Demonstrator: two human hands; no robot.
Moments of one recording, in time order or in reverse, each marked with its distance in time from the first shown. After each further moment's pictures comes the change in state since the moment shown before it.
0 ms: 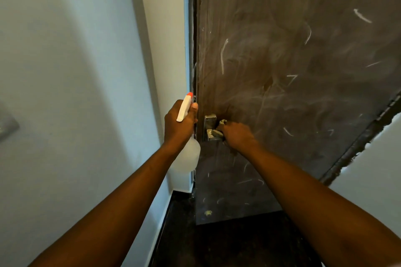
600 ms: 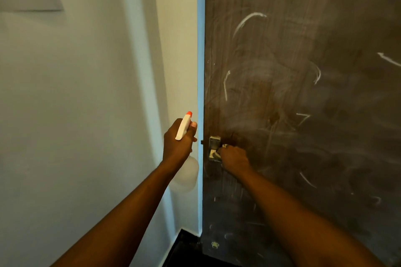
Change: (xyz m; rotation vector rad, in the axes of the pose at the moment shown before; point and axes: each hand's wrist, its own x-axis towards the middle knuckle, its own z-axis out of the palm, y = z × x) left_hand 0.078 0.017 0.044 0.049 0.204 0.006; right_hand 0.133 0.041 0.013 -0.035 0.038 -0.126
